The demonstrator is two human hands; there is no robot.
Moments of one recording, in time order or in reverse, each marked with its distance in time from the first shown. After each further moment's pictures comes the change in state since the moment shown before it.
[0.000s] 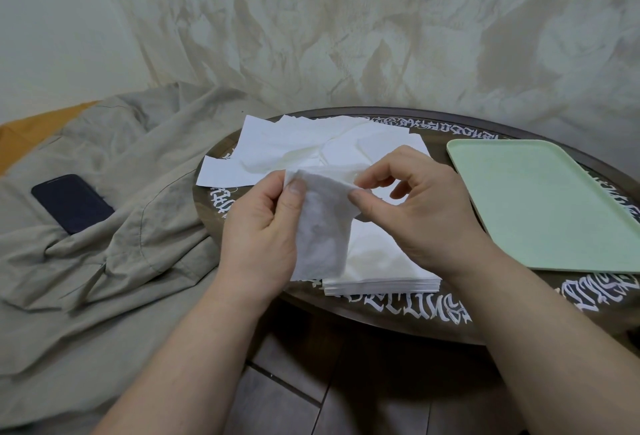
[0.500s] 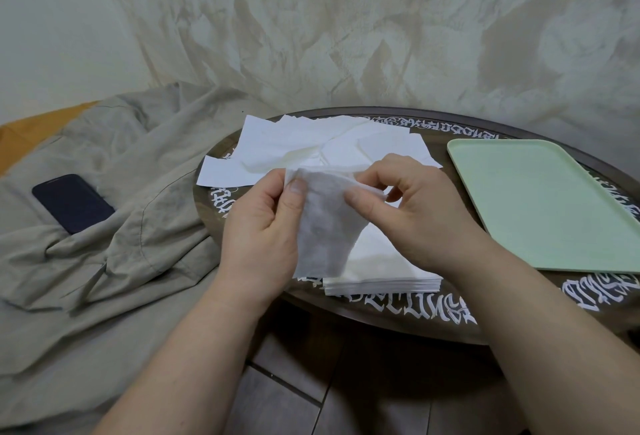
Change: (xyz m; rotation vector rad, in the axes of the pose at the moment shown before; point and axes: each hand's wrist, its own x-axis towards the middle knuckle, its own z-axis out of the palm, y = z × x) left_hand 0.001 0.001 0.000 -0.053 -0.021 0.023; right_hand 0.001 0.002 0.000 -0.025 -0.134 0.017
